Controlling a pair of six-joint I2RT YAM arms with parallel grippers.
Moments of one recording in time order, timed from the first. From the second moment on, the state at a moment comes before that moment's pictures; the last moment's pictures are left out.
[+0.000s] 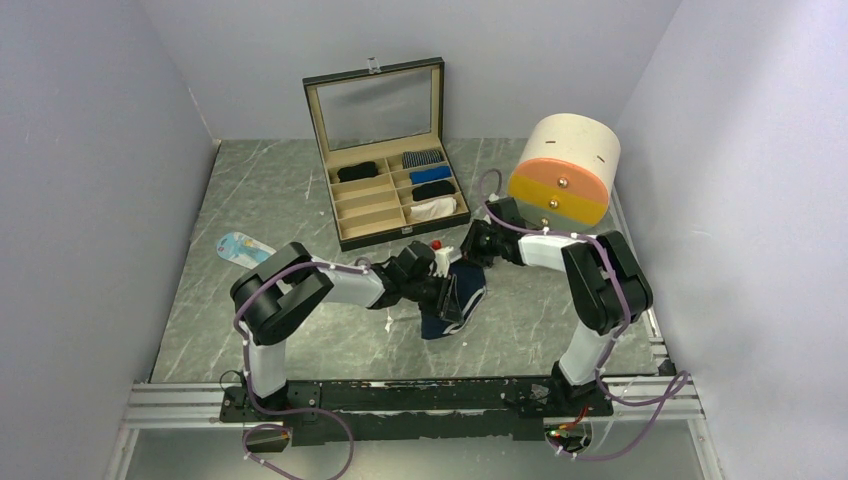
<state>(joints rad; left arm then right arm) -0.90 1.88 0.91 0.27 0.52 -0.67 0.35 1.75 0.87 0.01 -0.36 0.72</state>
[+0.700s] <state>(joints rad) -0.78 1.83 1.22 0.03 0.48 -0.58 0.26 1.32 0.66 -0.19 -0.23 0.68</state>
